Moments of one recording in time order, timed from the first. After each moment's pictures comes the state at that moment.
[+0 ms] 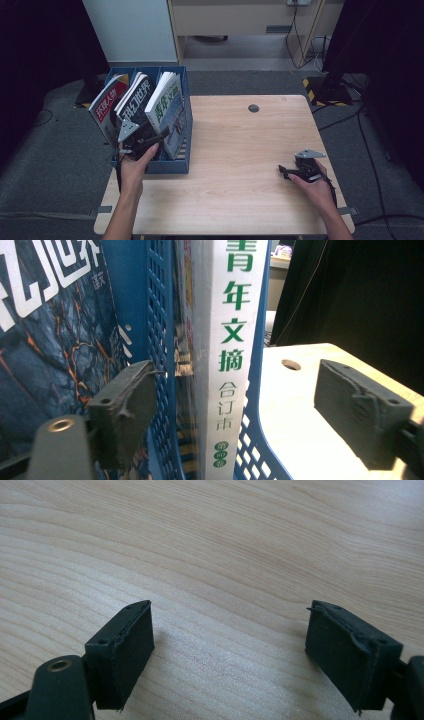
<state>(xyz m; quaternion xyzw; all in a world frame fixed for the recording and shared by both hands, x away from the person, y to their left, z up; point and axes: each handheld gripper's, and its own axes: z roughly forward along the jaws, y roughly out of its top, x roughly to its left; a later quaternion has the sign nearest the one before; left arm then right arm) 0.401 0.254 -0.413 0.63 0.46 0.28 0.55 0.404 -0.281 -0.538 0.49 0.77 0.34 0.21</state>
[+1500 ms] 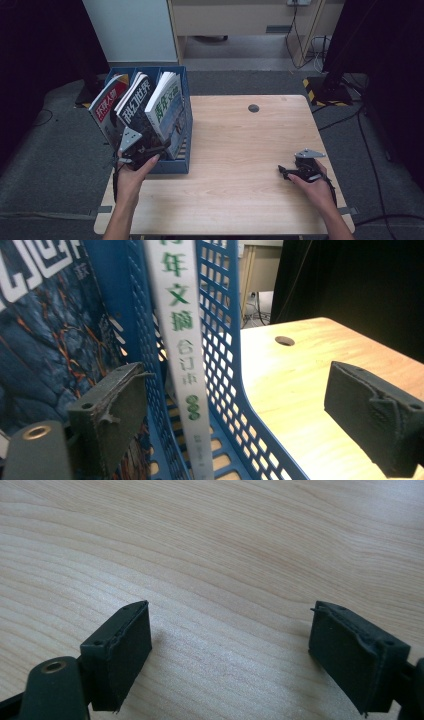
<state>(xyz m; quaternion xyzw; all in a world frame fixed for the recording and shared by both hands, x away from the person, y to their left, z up) 0.372 0.246 -0.409 0.67 0.44 0.29 0.52 0.405 -0.280 -0.538 0.49 0.78 0.34 0.21</state>
